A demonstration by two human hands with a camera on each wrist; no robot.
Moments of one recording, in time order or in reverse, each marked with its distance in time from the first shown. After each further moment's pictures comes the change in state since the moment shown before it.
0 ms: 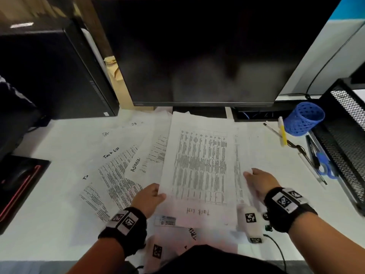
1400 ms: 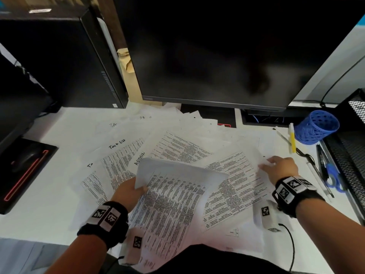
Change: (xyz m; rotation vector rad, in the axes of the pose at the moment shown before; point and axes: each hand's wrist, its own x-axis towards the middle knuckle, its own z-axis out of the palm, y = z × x) left_hand -0.019 -0.003 -0.035 -0.013 0.206 -0.069; right_hand 0.061 -0.008 -0.038 -0.483 0.290 -0.111
